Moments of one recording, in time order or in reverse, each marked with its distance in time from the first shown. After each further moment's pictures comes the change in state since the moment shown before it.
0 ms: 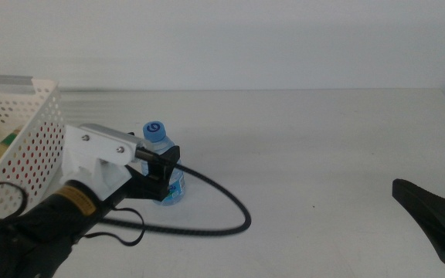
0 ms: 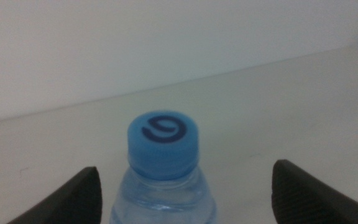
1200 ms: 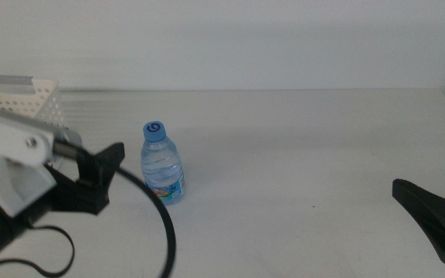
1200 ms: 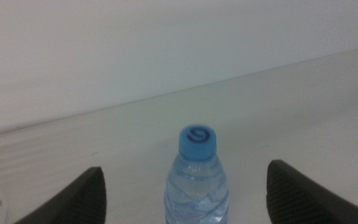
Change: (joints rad) left arm 0.000 -0.634 0.015 -0.080 0.674 0.088; right arm 0.000 0.000 0.000 0.000 0.000 0.000
